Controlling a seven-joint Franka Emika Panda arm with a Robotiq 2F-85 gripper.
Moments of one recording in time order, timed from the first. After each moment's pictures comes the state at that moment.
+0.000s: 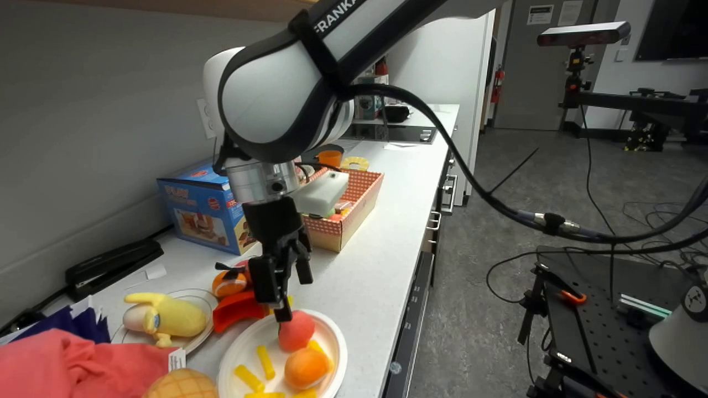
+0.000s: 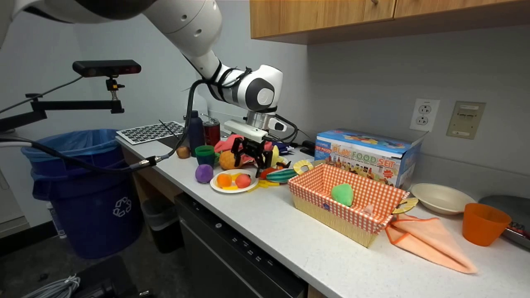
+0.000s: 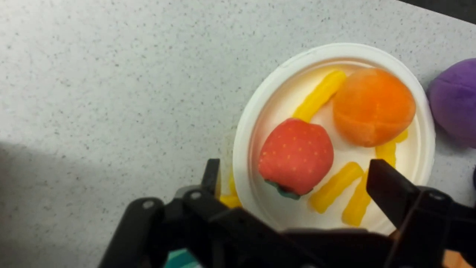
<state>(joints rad) 0.14 0.55 0.14 -1.68 0.12 2.06 -0.07</state>
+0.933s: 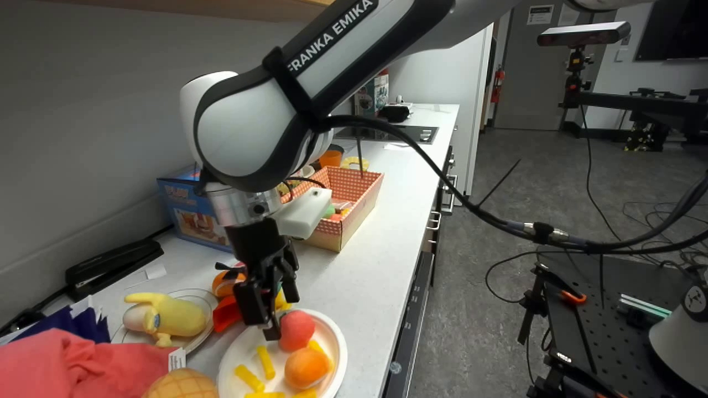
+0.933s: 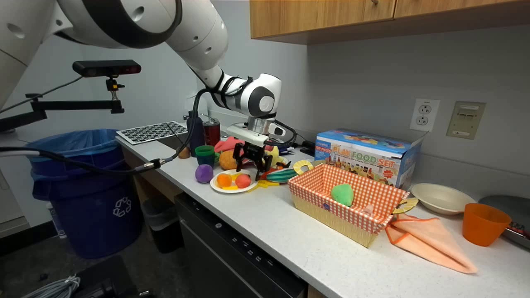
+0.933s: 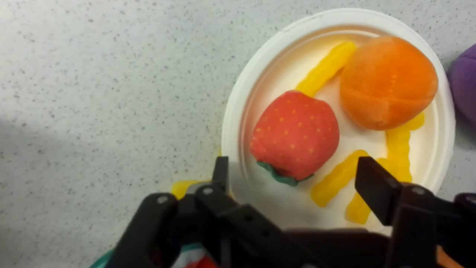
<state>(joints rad) 0.16 0.66 0.14 -1.56 0.09 2.03 -0.06</state>
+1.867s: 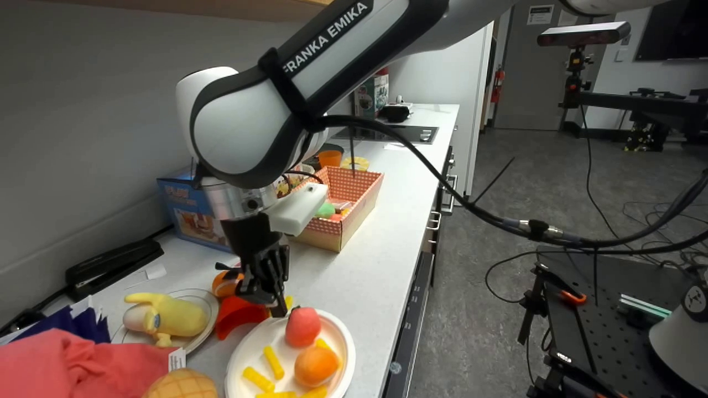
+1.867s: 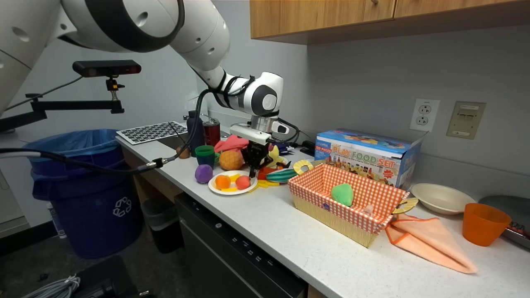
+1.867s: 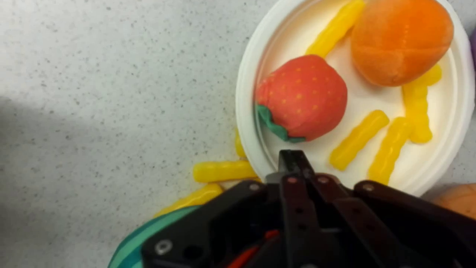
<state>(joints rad) 0.17 0.67 0.13 -1.52 0.07 2.04 -0.01</state>
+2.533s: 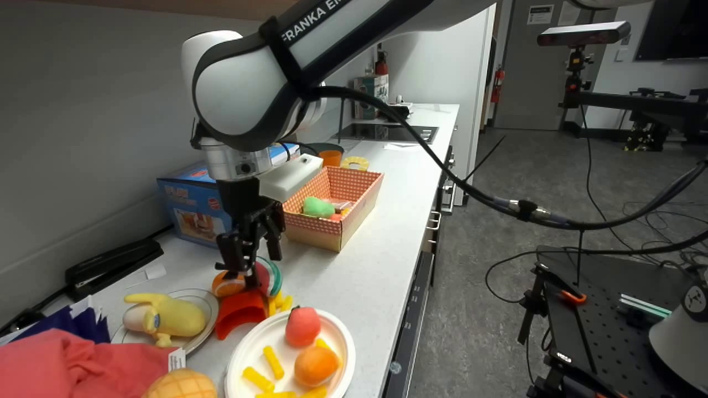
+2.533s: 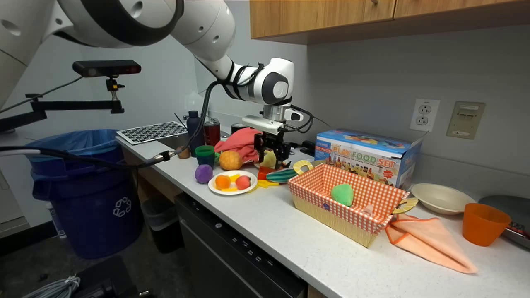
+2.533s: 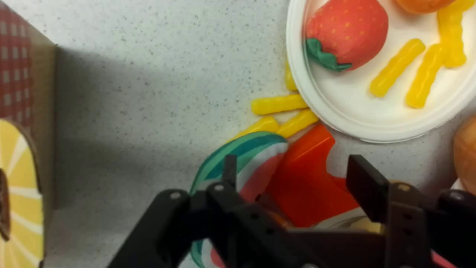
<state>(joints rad) 0.16 0.65 0.07 -1.47 0.05 2.06 0.04</state>
